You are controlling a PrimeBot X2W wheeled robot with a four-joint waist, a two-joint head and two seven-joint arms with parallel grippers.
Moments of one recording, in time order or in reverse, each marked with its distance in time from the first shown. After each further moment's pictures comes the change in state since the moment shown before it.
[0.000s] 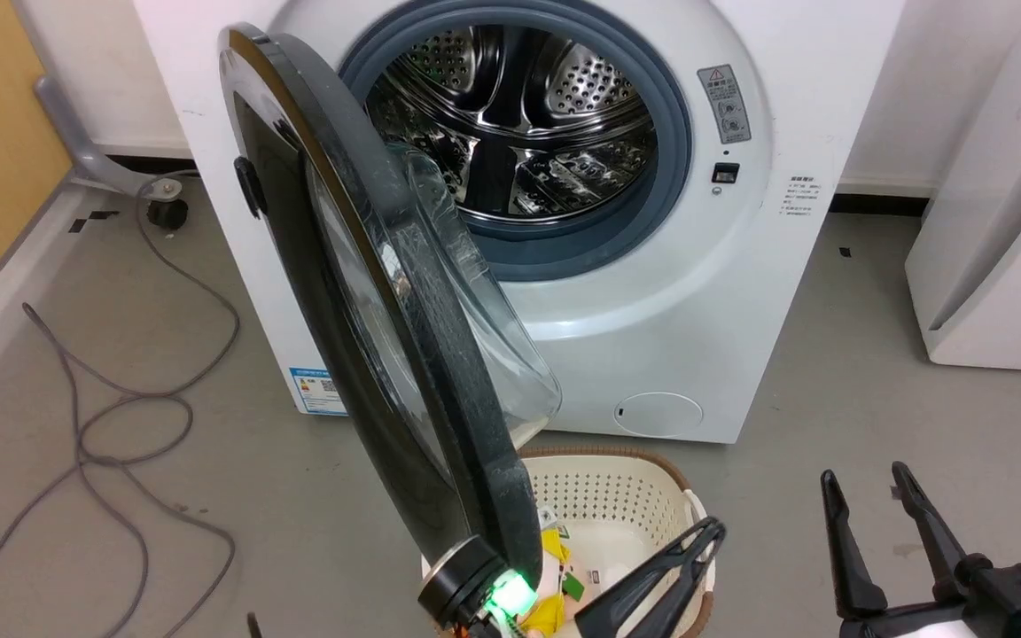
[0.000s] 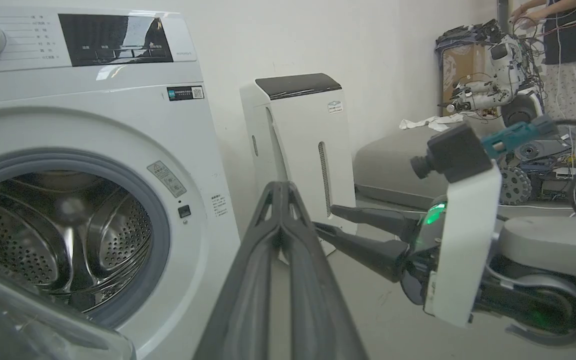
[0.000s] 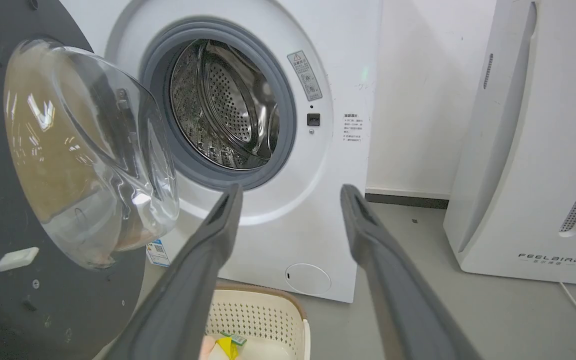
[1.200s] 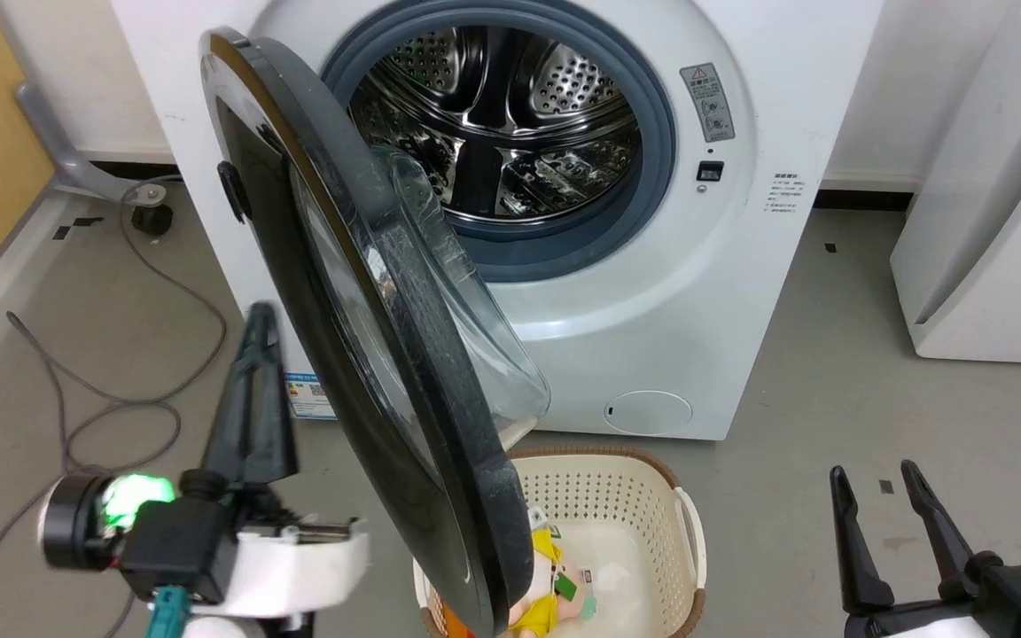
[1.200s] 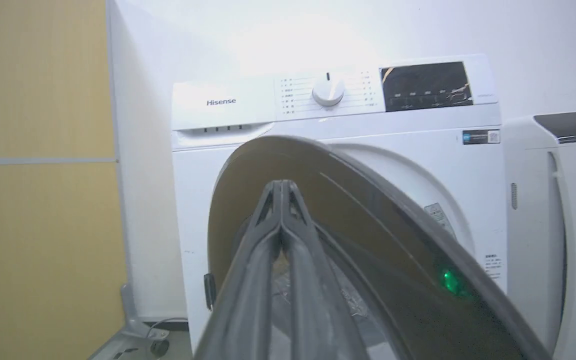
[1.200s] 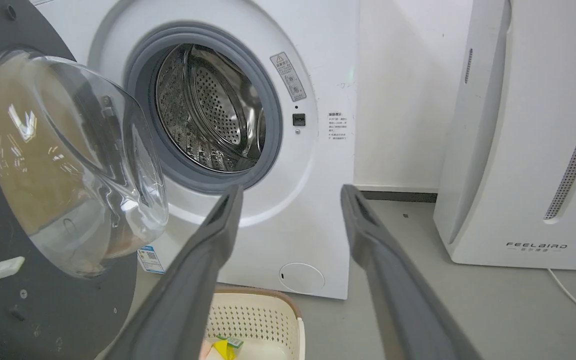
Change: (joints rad) left arm 0.009 -0.001 0.625 -0.121 -0.005 0.127 0.000; right arm -0.004 0.000 -0.006 0.006 0.031 0.000 0.000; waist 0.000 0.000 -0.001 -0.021
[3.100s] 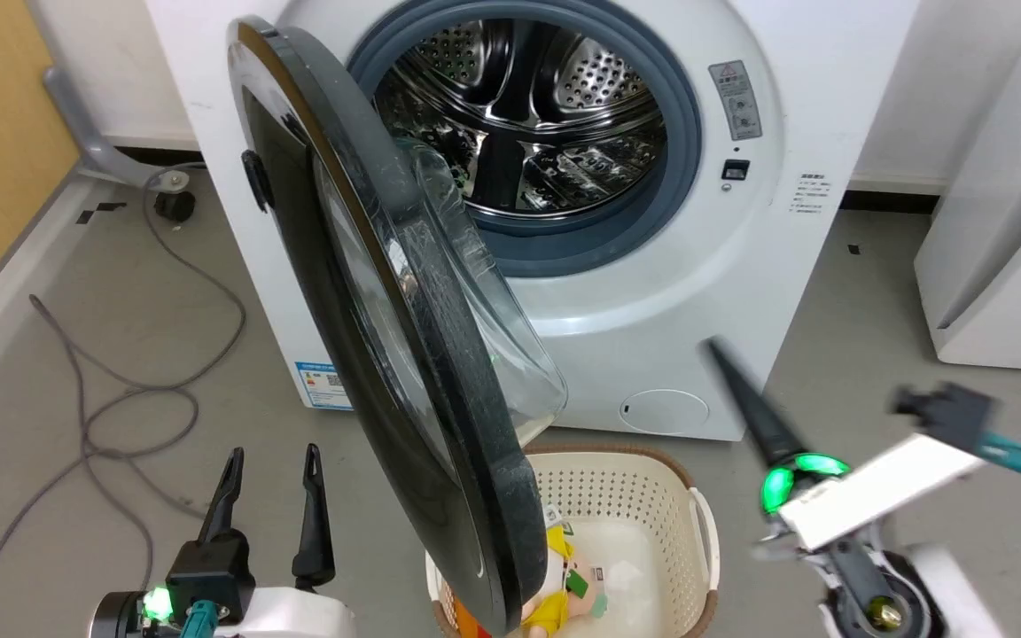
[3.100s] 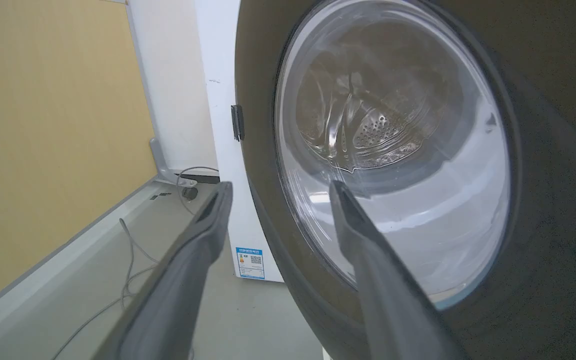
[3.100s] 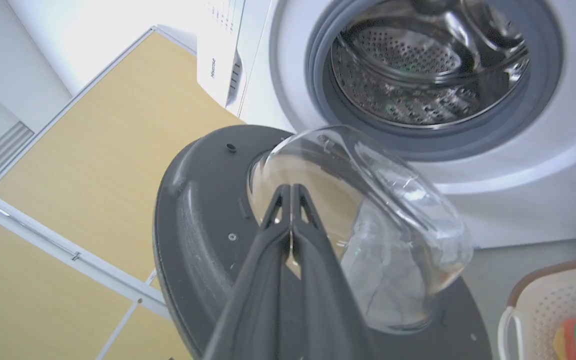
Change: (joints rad) left arm 0.075 -0.028 0.062 0.354 -0.059 -0.001 0.001; right arm -0.321 -0.089 0.326 0.025 1.168 0.000 0.324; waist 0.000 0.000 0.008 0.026
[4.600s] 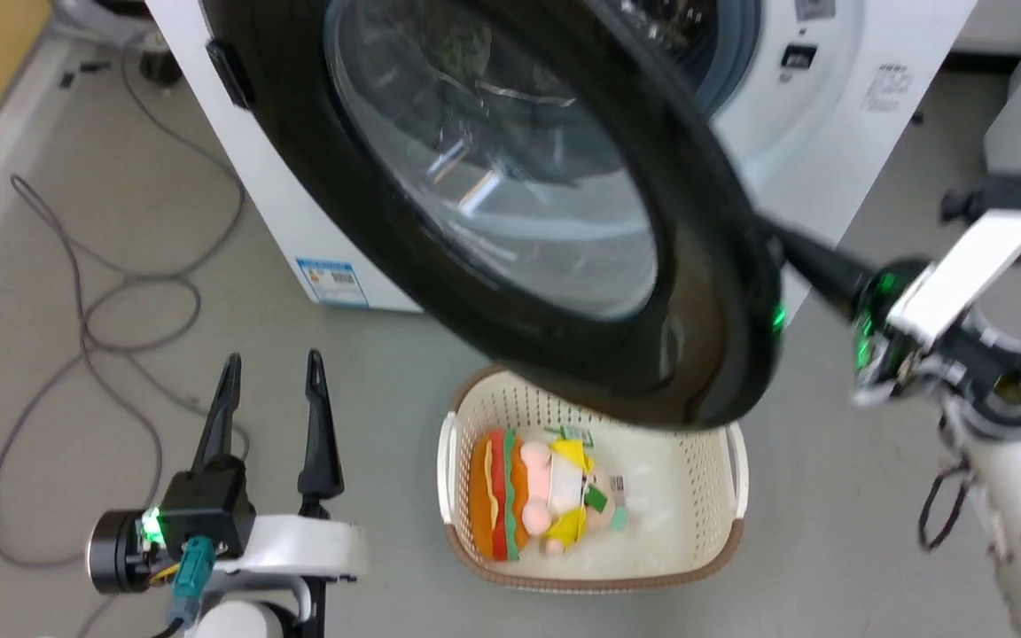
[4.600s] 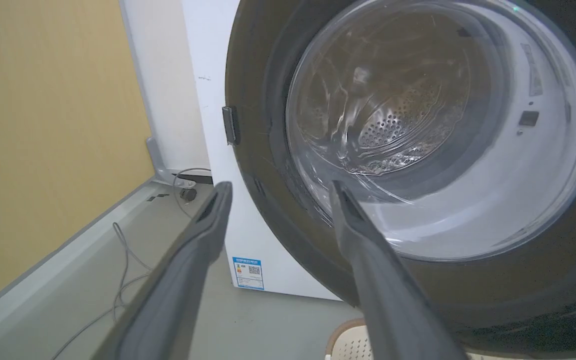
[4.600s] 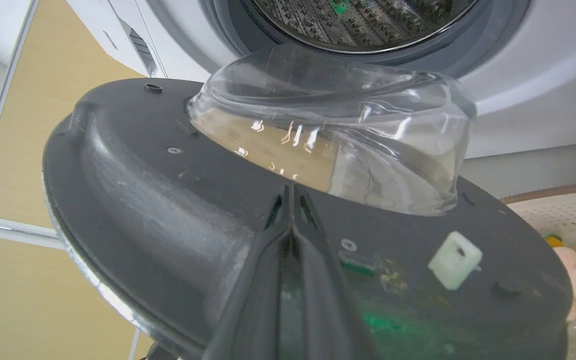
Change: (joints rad) left arm -0.128 0.000 -0.037 -0.067 -0.020 0.043 0.000; right arm -0.459 -0.164 -0.048 0.392 0.313 0.000 0.471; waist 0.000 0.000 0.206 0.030
